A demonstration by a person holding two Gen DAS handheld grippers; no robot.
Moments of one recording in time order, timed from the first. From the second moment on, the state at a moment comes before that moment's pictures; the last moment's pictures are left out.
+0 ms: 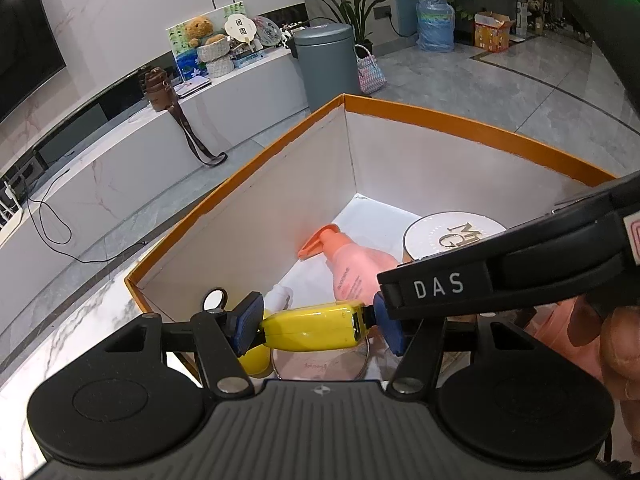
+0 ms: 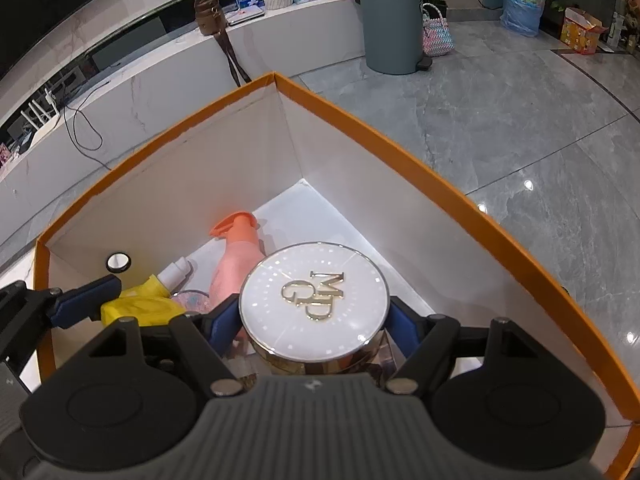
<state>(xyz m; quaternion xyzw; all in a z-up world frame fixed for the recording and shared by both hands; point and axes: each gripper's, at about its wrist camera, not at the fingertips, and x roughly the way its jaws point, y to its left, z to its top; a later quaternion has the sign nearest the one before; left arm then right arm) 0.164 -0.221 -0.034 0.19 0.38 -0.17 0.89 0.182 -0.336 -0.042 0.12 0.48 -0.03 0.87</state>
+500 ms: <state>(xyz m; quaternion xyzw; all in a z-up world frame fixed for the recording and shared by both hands) 0.159 -0.213 -0.021 0.17 0.39 -0.17 0.89 0.179 -0.339 -0.036 0.12 0.47 -0.04 0.87</state>
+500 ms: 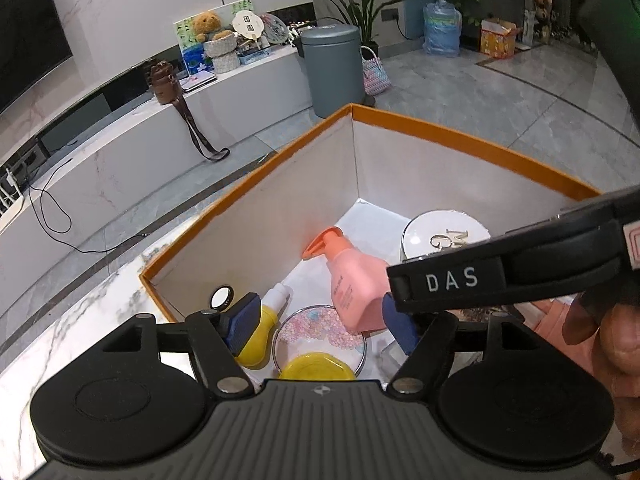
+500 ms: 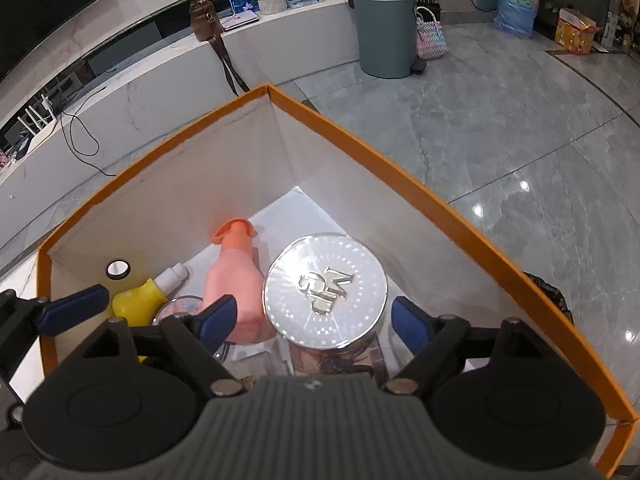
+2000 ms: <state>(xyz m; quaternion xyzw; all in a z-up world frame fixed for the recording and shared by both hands) 0.084 -0.183 0.057 0.04 0.38 -0.11 0.92 0.078 -0.353 0.067 0.04 0.36 -0.04 0.93</state>
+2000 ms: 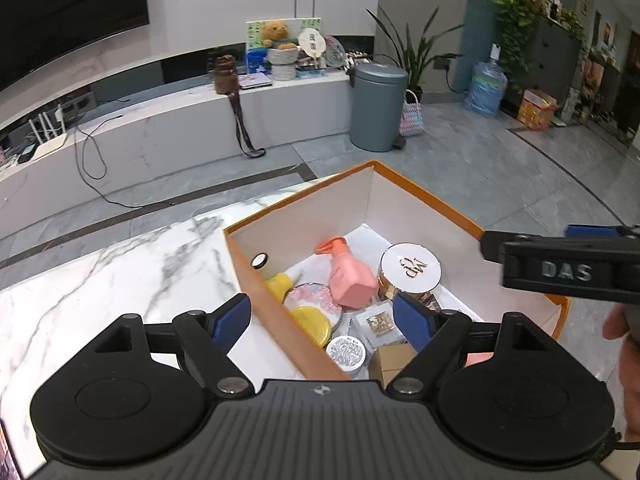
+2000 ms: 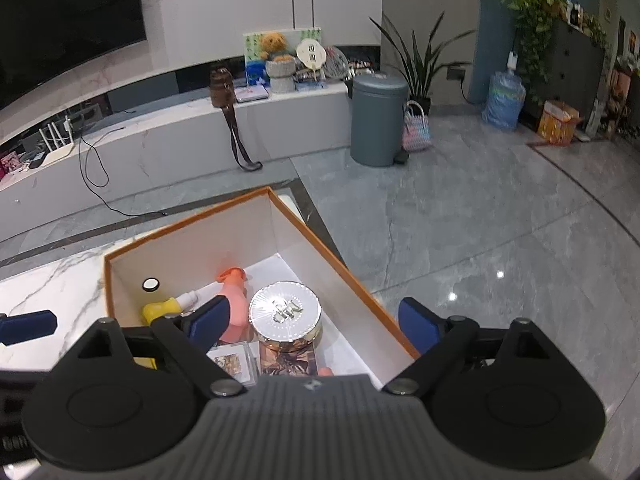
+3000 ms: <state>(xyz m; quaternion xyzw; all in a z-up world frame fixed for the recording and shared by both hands) 0.045 -0.179 0.052 0.09 0.37 -0.07 0.92 0.003 -0.331 0.050 0.02 0.37 -0.05 0.93</state>
